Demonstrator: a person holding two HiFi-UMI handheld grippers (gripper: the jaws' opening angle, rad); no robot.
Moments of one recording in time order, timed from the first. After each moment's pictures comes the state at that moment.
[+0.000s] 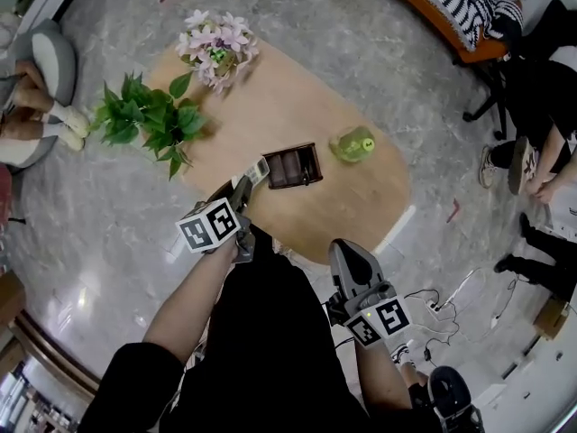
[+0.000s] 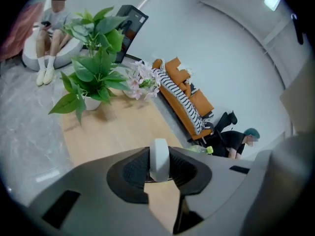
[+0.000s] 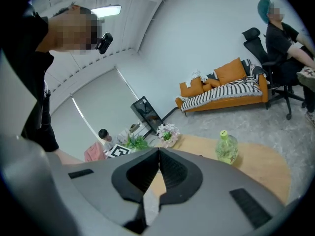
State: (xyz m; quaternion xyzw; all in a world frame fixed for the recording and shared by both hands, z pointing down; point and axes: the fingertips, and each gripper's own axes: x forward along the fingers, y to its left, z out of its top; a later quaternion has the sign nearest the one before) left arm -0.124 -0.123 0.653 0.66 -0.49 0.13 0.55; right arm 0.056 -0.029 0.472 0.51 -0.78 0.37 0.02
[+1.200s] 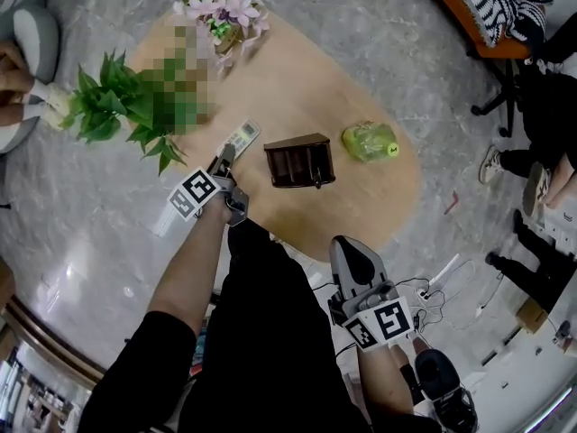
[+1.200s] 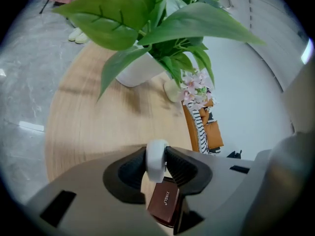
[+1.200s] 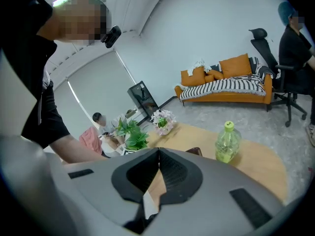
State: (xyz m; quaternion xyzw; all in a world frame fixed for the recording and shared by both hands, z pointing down) left arm -0.183 -0.170 0.801 0.55 -0.53 -0.04 0.64; right arm 0.031 -0.059 0.530 0.50 -0.78 0.37 0.11
